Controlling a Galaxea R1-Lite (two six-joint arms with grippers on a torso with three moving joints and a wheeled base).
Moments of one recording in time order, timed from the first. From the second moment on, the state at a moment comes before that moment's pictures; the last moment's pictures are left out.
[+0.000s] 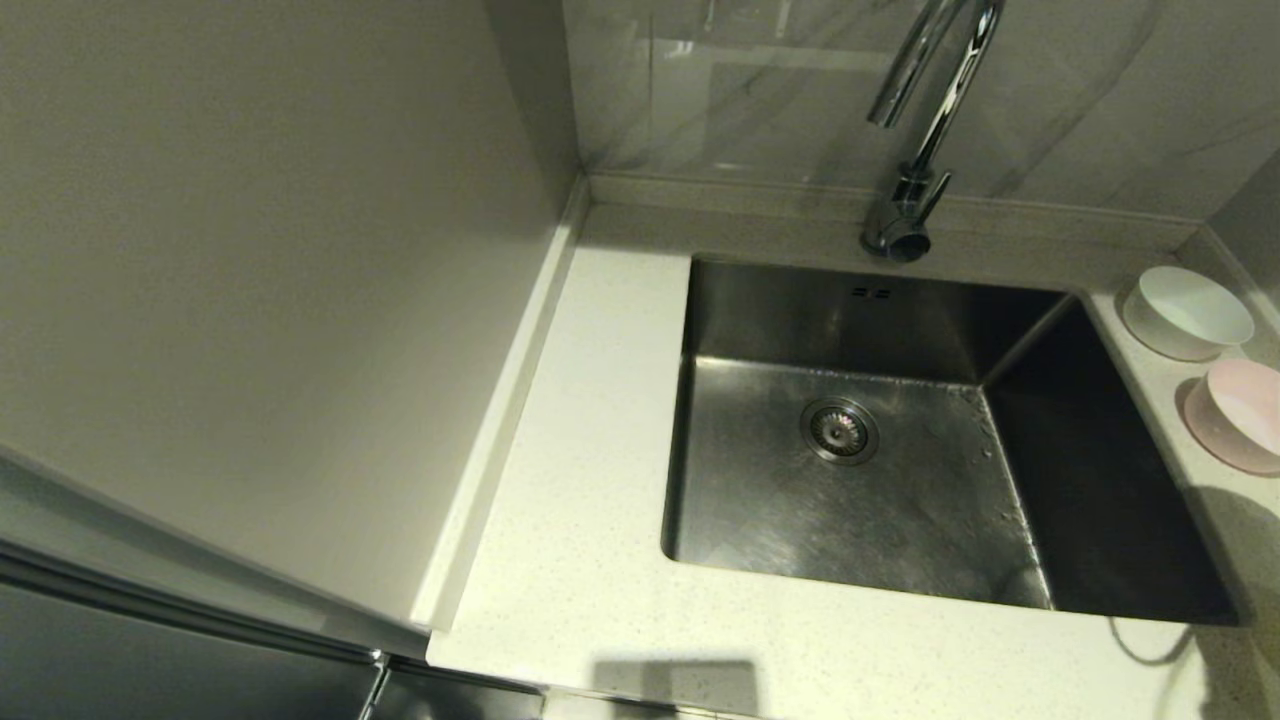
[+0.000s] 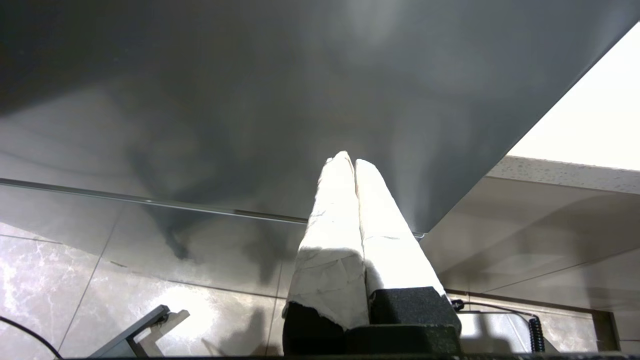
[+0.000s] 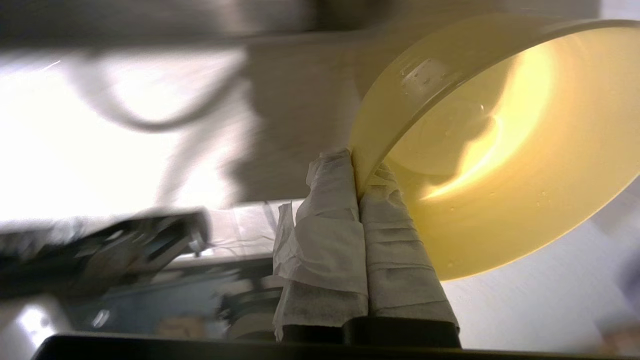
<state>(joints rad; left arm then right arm) 0.00 0.00 0.00 0.00 0.02 -0.02 -0.49 1.45 -1.00 0.75 0.04 -0.25</state>
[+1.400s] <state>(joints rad) 0.00 0.00 0.00 0.00 0.02 -0.02 0.20 1.73 -1.19 0.13 -0.31 -0.33</state>
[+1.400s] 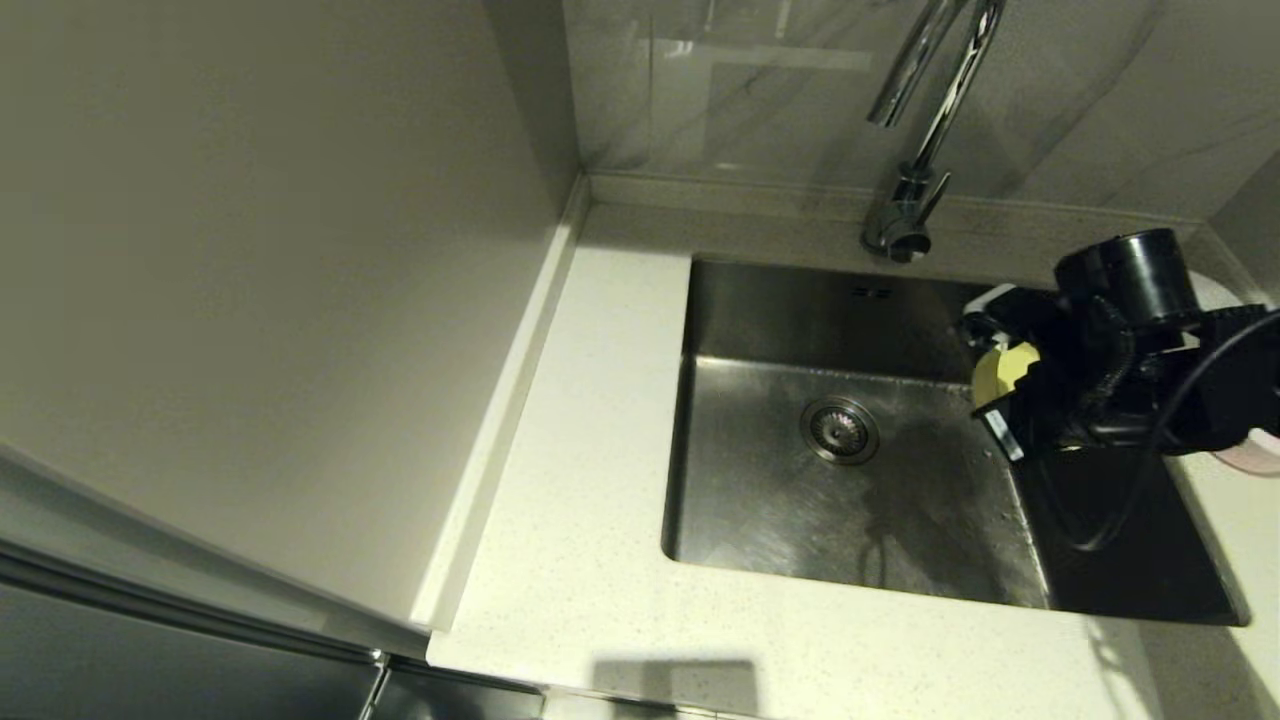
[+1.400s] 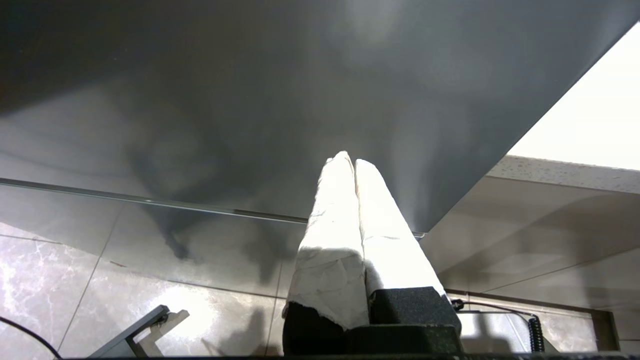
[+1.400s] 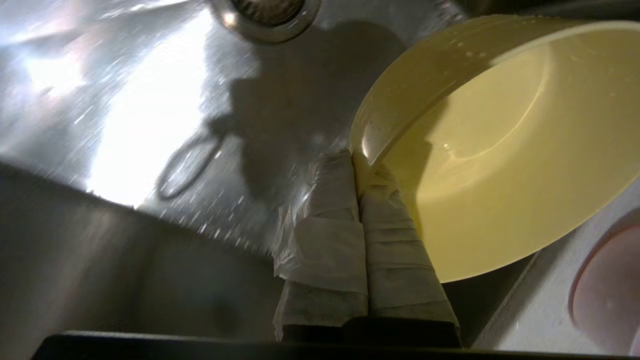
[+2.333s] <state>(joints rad) 0.00 0.00 0.00 0.00 0.02 -0.02 0.20 2.23 -1.30 -0.25 -0.10 -0.60</state>
